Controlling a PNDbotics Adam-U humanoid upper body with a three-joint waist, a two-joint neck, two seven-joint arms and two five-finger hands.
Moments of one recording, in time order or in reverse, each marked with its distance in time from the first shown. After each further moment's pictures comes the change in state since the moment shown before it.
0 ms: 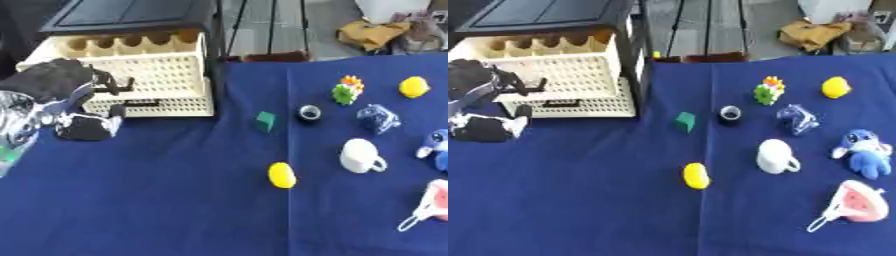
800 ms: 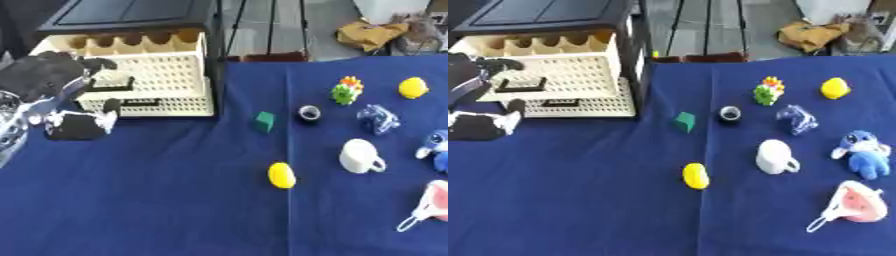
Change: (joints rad) left arm -0.020 0.008 0.029 -0.035 -0.017 0.049 0.026; right arm 0.000 0.000 0.000 0.000 0.000 -0.002 -0.003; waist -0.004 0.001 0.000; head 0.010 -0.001
